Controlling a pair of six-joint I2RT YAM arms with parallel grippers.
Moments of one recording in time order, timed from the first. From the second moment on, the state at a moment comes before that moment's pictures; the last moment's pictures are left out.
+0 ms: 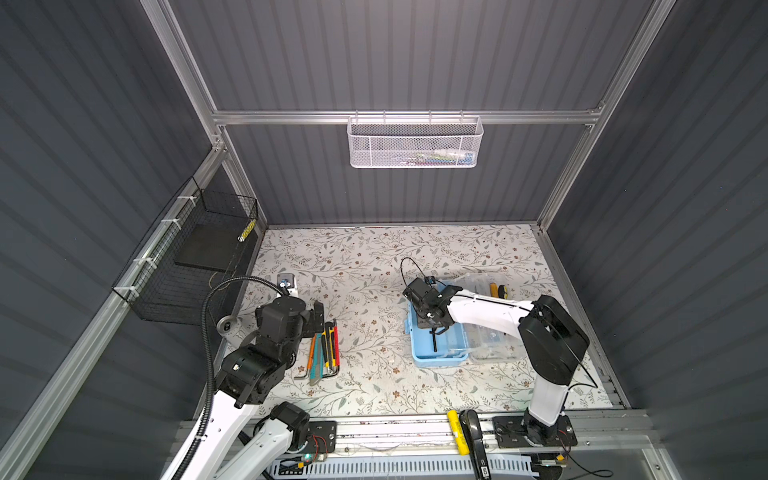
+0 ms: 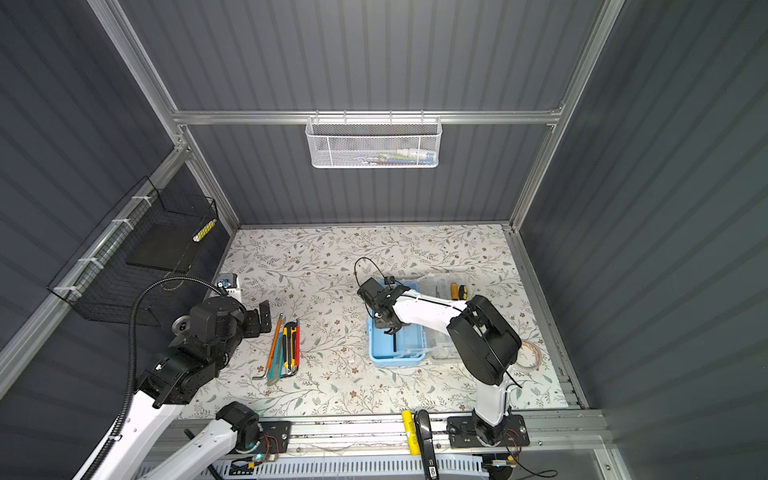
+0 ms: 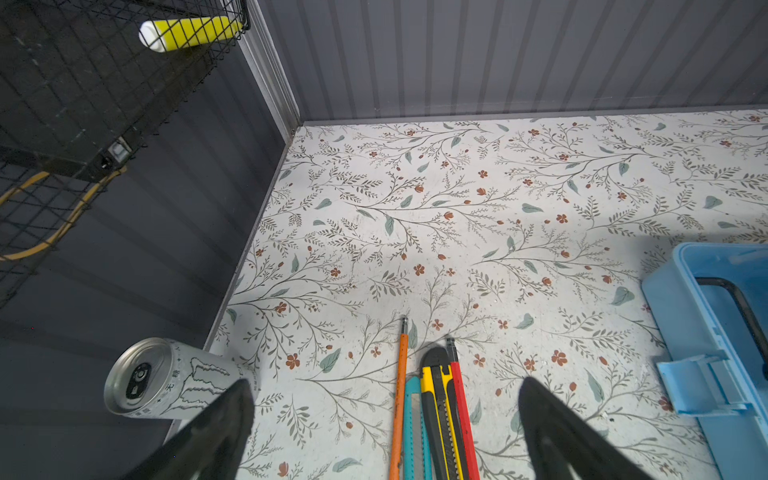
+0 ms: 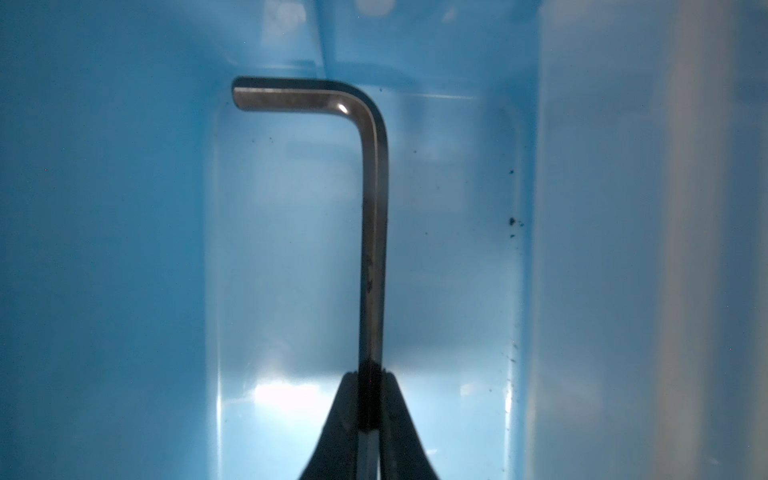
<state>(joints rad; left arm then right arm) -0.49 0.68 0.92 -0.85 -0.52 -0.21 0.81 1.84 1.21 -0.65 0.35 0.68</state>
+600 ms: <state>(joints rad) -0.49 0.63 0.92 -0.85 -0.48 -0.21 0.89 1.68 1.29 -0.73 0.37 0.60</state>
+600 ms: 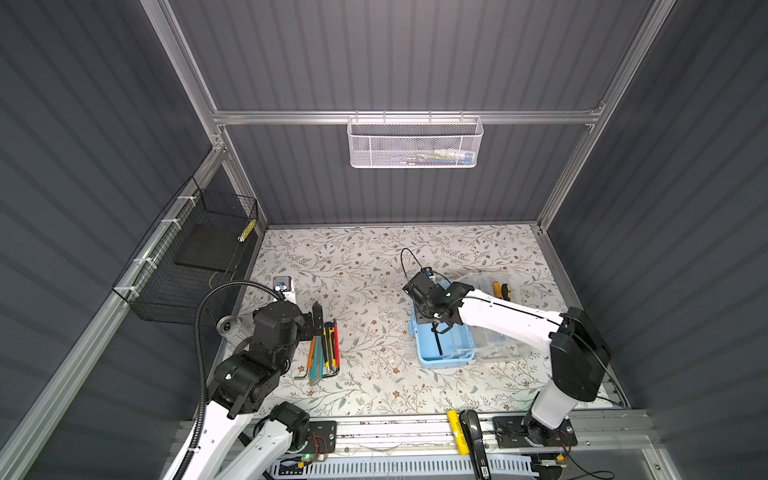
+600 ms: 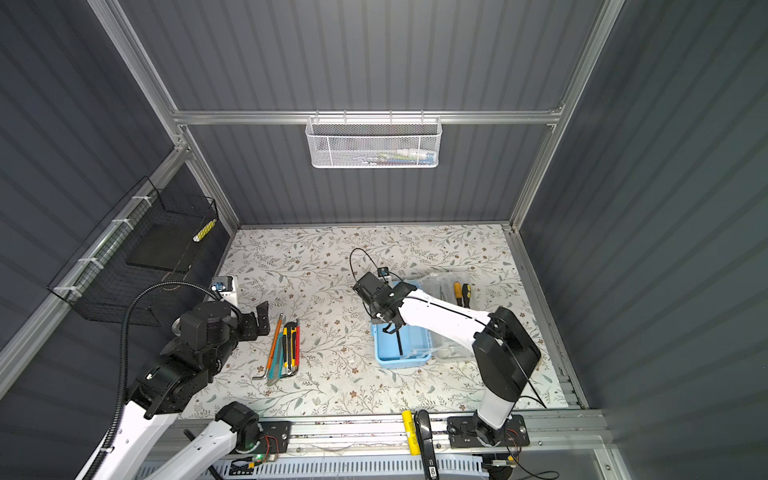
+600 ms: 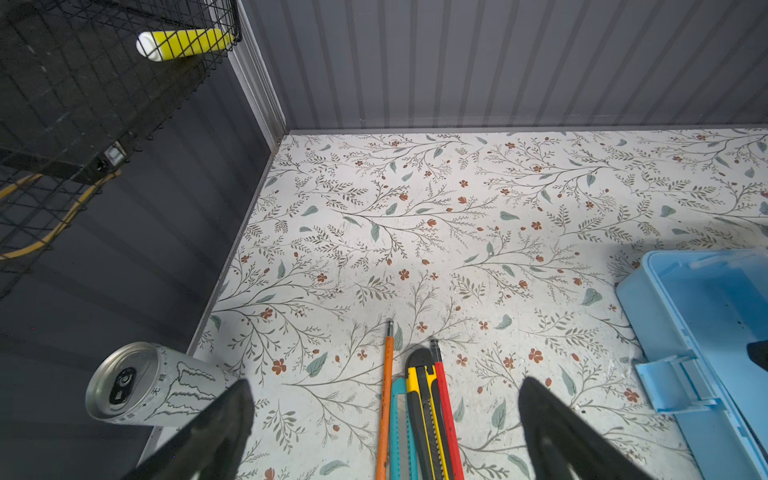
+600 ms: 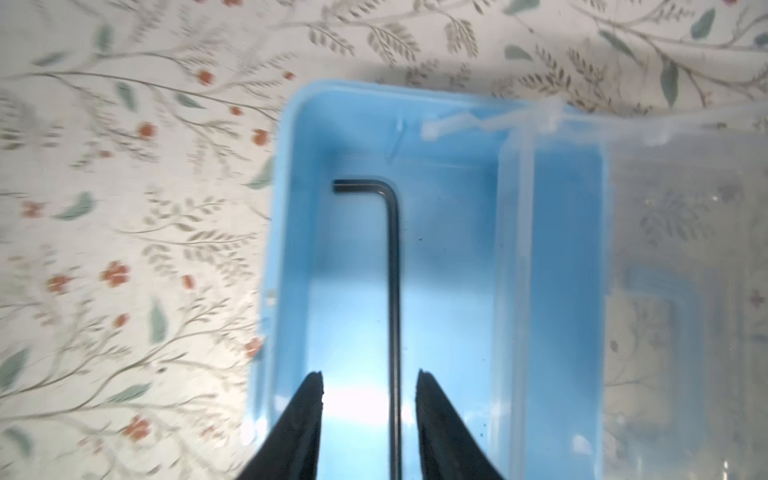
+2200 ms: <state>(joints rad) -0.49 0.68 0.92 -0.88 -0.62 -0.23 1.12 2.36 1.92 -0.65 -0.13 0.42</state>
